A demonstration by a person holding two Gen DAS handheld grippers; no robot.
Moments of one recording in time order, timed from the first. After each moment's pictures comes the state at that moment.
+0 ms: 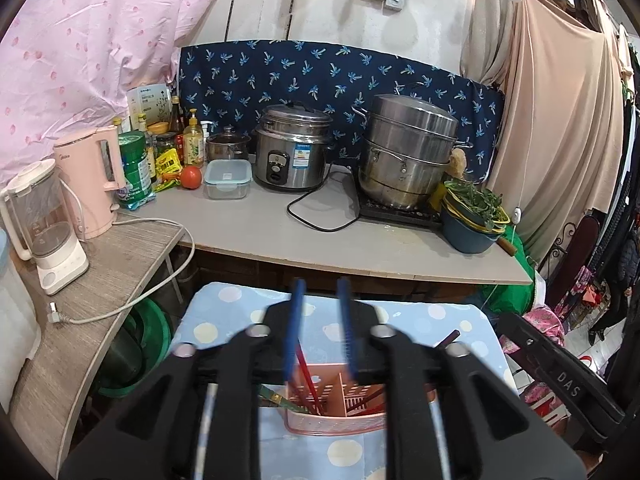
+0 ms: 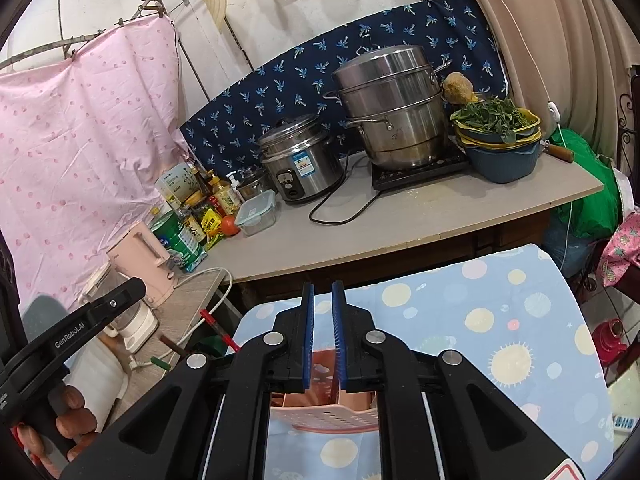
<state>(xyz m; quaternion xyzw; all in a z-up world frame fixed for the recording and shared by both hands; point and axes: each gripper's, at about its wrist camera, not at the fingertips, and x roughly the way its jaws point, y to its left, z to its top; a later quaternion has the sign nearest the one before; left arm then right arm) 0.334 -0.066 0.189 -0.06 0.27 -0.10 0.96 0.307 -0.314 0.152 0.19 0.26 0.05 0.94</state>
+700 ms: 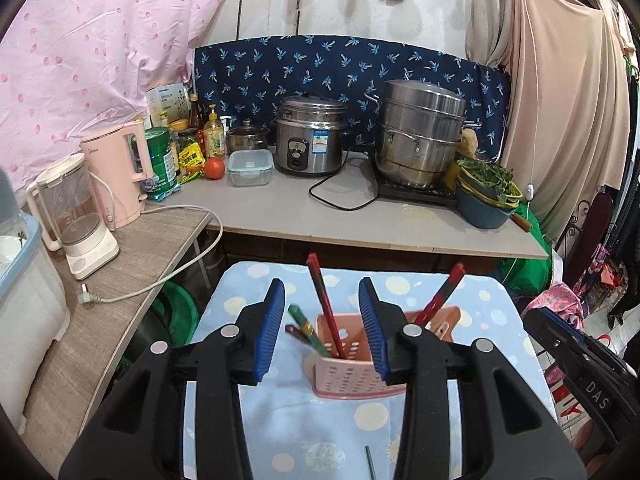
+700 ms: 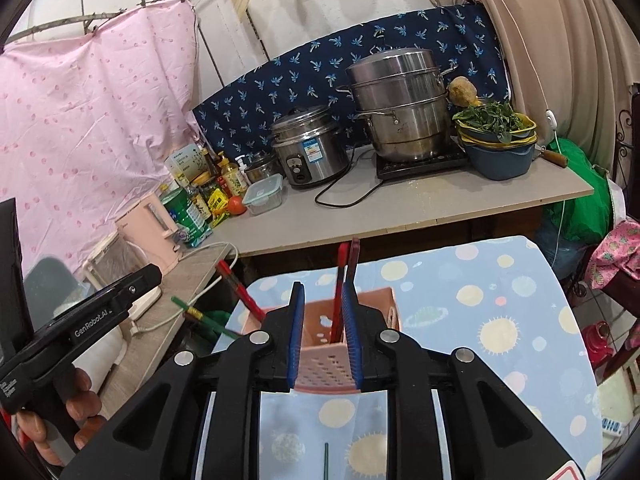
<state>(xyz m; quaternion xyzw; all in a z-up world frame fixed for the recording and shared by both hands) 0.285 -0.057 0.171 -0.02 0.28 -0.07 0.96 0.249 -0.292 0.146 0.15 0.27 0.05 0.95</state>
